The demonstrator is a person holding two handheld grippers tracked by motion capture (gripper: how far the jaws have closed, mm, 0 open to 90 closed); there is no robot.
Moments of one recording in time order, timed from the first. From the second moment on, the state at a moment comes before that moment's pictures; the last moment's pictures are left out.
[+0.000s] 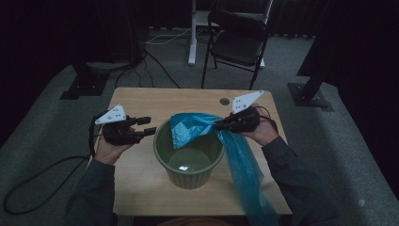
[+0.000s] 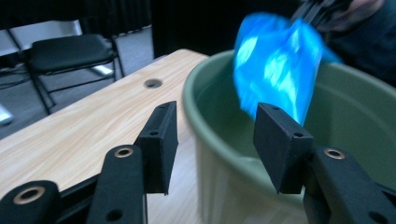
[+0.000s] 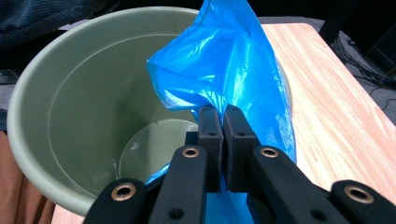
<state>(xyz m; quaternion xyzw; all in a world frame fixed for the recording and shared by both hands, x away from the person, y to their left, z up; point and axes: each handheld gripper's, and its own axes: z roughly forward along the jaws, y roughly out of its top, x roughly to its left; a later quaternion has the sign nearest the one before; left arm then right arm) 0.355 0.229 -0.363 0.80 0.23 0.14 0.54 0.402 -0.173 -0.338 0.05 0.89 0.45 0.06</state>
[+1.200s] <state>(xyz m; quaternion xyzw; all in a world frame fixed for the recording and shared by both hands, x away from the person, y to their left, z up) 0.368 0.179 -0.368 0.83 0.20 0.14 0.51 0.388 -0.222 -0.345 0.11 0.87 0.48 0.05</state>
